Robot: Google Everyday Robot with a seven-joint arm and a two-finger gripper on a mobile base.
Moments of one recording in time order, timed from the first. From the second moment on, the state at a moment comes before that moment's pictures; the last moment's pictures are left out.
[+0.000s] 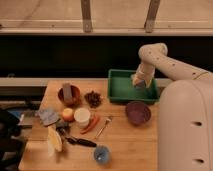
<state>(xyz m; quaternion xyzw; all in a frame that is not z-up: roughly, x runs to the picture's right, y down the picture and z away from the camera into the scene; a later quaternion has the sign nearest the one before) 0.242 -0.020 0.858 -0.18 0.21 0.74 0.61</state>
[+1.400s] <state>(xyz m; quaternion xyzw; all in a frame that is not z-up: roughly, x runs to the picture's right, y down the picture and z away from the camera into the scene) 0.208 0.137 0.765 -0.27 0.37 0.80 0.40</state>
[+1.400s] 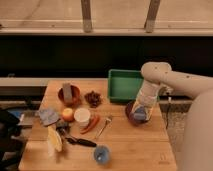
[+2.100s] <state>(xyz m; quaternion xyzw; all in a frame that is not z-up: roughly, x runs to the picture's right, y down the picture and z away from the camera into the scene) 0.221 0.110 0.805 -0.26 0.35 0.80 0.42</state>
